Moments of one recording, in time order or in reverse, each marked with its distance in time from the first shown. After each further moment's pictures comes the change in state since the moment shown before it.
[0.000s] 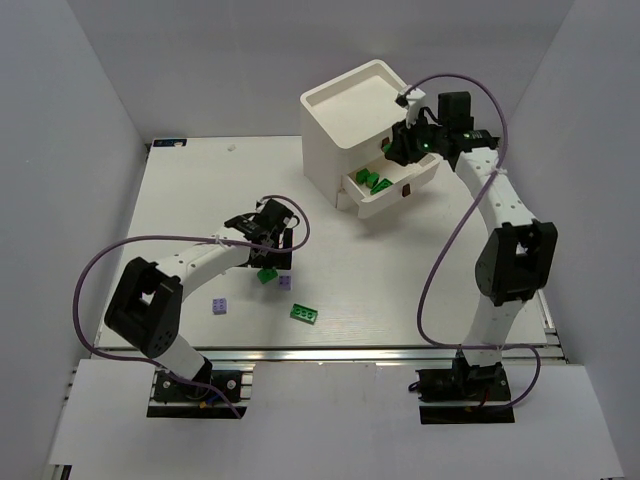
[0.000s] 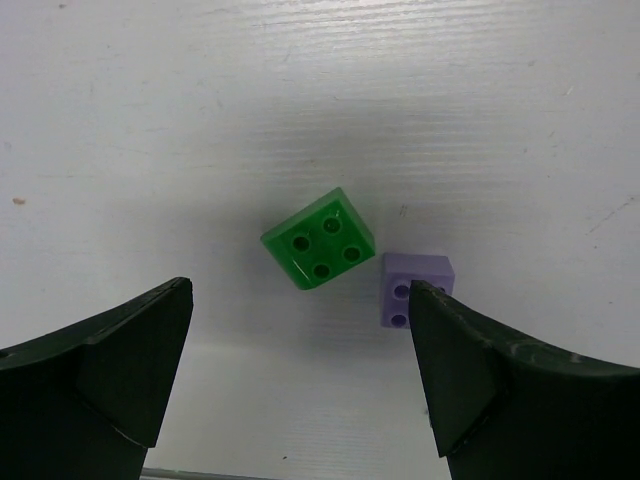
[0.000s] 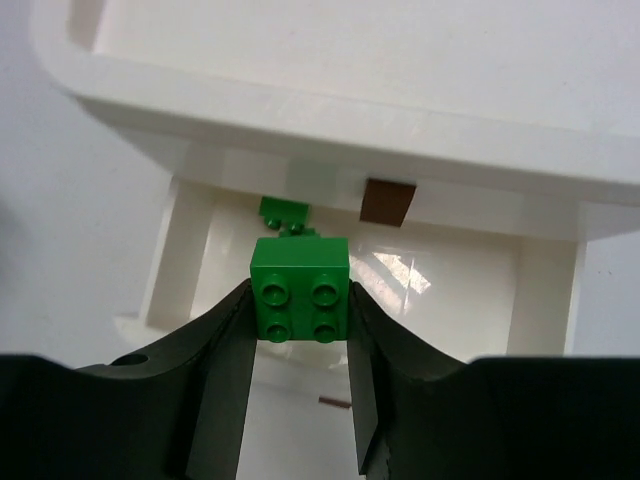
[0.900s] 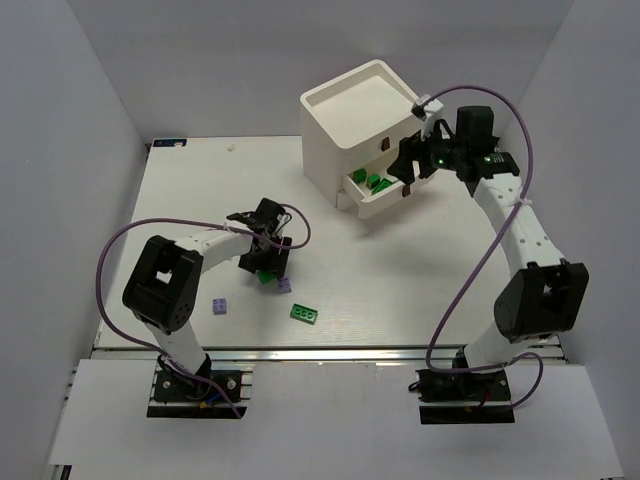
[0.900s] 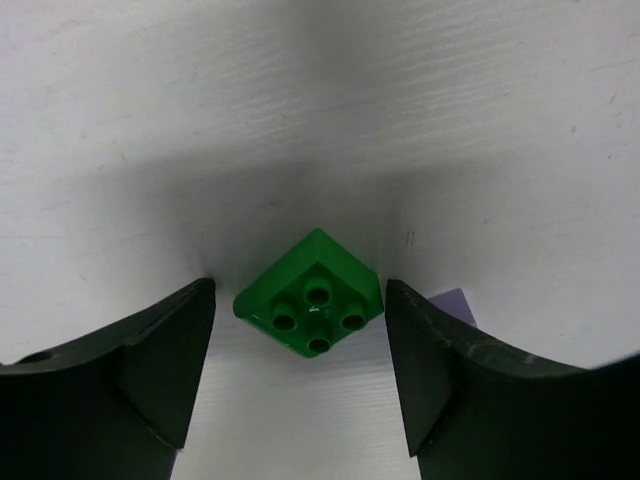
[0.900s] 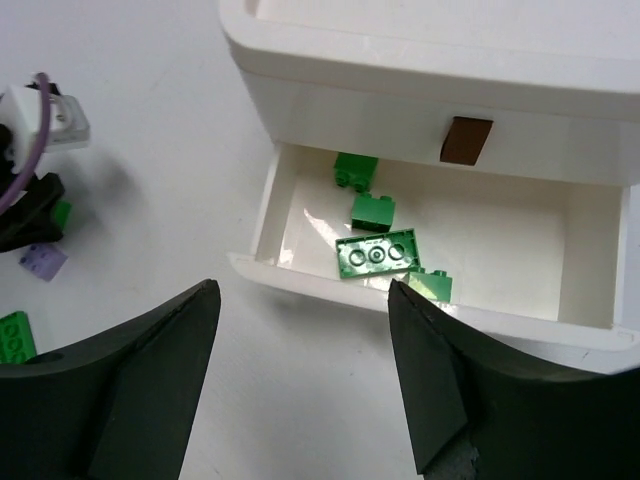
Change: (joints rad) left arm 0.111 0.157 -0.005 0.089 0.257 0.248; right arm -0.003 -0.234 -0.221 0.059 -0.039 0.095
